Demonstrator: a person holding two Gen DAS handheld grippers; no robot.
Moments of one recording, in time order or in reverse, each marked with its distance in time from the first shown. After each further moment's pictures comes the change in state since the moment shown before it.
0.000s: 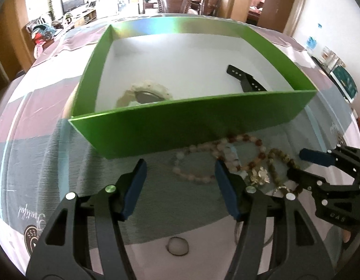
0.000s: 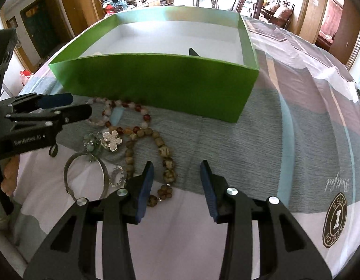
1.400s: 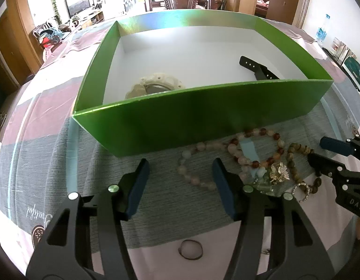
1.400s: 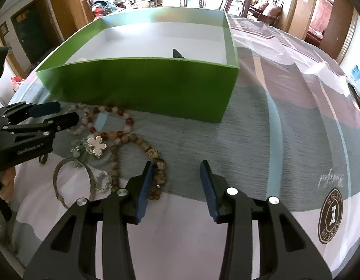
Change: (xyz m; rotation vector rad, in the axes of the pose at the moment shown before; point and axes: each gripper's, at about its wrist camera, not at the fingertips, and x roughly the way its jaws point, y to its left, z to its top) left arm 0.010 0.000 -0.003 0.031 0.013 0.085; right arm 0.001 -0.015 0.004 0.046 -0.006 -0.050
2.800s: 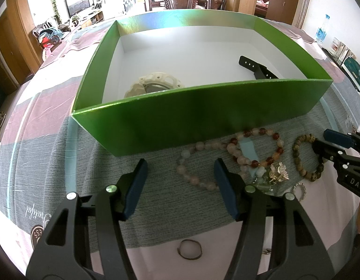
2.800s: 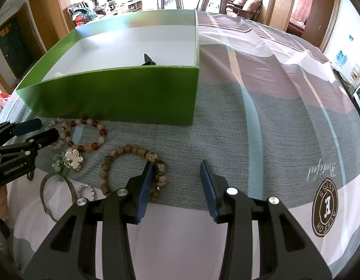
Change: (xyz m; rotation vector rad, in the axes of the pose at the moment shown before) left arm 0.000 -0.001 0.000 0.000 0.001 0.000; right arm 0.006 -0.019 0.004 0.094 -0.011 -0.074
